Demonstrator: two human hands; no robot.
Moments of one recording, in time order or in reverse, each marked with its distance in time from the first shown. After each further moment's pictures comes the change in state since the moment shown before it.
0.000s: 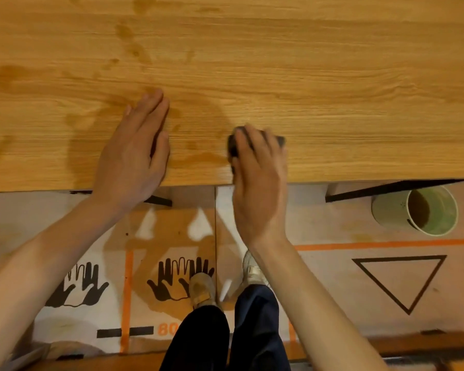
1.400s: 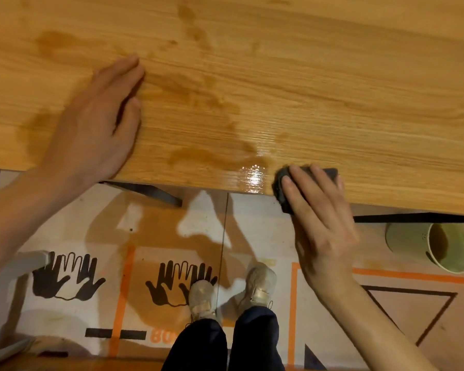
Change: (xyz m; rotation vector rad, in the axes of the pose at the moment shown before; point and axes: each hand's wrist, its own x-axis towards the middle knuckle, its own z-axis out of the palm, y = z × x) left_hand -0.003 -0.089 -0.043 0.013 0.070 -0.127; right_hand -0.030 0.025 0.006 -0.016 0.046 -0.416
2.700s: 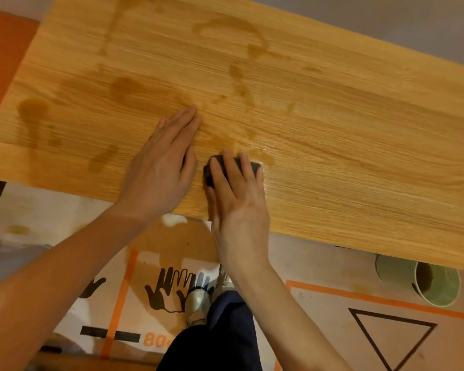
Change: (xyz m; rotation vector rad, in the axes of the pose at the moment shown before) left_hand -0.002 0.003 0.006 -0.007 0.019 0.067; right_hand 0.094 -0.110 0.070 0.028 -0.239 0.172
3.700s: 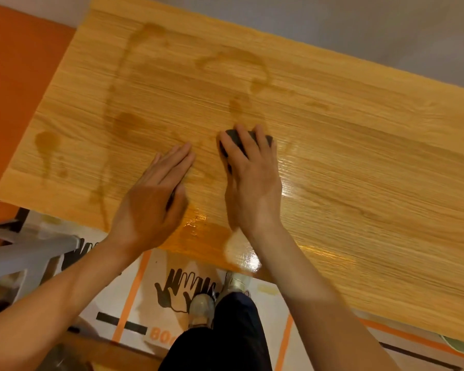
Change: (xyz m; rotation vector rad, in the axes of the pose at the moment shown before) left_hand 0.004 0.003 -0.002 -0.099 -0.036 -0.086; right_hand 0.108 0.048 -0.007 0.015 -0.063 -0.071
